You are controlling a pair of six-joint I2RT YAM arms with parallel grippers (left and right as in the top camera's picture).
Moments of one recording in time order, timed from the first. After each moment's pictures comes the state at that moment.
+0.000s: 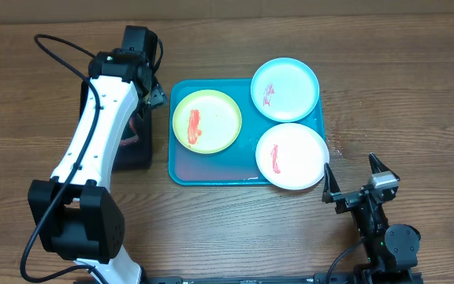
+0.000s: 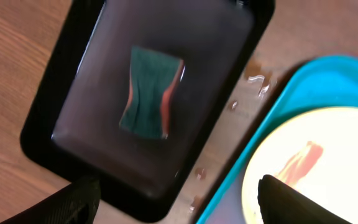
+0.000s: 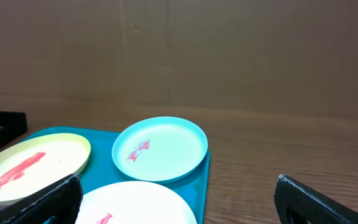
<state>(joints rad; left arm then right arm) -0.14 1.84 1.64 -1.12 -0.31 -0.63 0.09 0.01 0.02 -0.02 -0.12 0.02</state>
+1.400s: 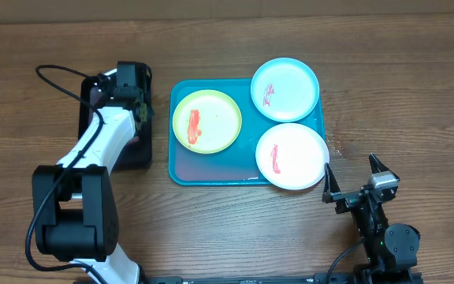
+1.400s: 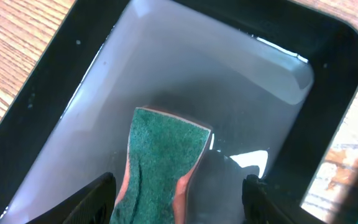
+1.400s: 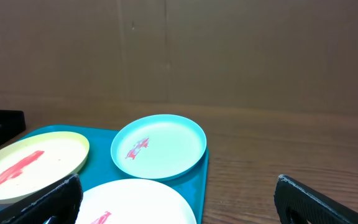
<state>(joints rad) -0.05 1.84 1.21 -0.46 -0.41 -0.50 0.09 0.01 0.02 -0.02 -0.12 0.02</state>
